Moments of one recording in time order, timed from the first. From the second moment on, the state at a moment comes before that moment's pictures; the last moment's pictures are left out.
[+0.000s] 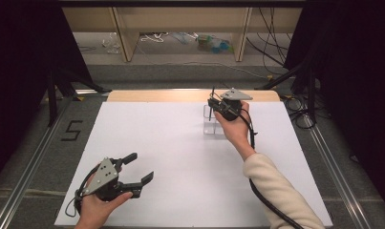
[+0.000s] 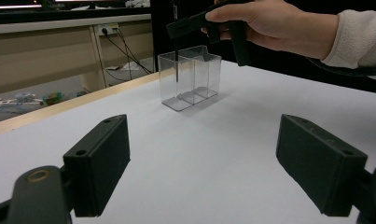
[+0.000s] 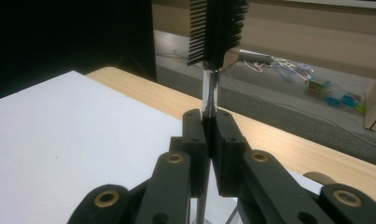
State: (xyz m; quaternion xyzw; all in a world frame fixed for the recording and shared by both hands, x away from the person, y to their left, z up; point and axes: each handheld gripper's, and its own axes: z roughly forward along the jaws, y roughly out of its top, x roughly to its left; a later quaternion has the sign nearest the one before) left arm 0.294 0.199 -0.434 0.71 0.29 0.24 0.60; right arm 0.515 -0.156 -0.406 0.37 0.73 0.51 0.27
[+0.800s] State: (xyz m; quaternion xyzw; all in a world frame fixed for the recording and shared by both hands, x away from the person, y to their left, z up) left arm 0.294 0.199 -0.434 0.71 0.29 0.24 0.60; right arm 0.516 -0.154 -0.412 0.38 0.73 0.50 0.26
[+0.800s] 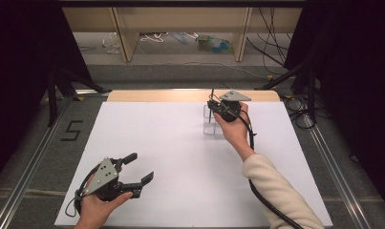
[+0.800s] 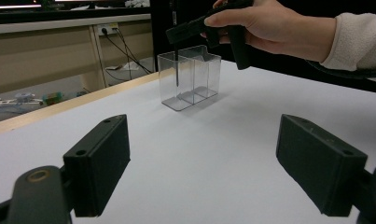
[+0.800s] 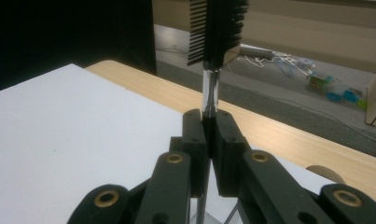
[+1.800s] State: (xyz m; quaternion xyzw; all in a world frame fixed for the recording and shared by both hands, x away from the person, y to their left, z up) left arm 0.295 0.199 -0.434 0.71 0.29 0.24 0.60; right arm 0.517 -0.154 -0.418 0.38 0.74 0.50 0.26
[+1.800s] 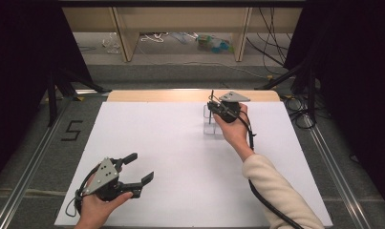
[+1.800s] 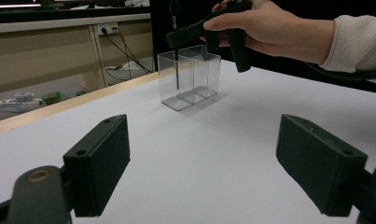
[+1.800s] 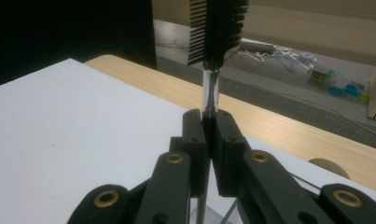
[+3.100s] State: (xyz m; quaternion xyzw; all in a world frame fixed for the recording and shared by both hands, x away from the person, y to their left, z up) left arm 0.295 0.199 -0.434 0.71 0.29 0.24 0.60; right arm 0.506 -0.164 -0.402 0.37 0.74 0.49 0.26
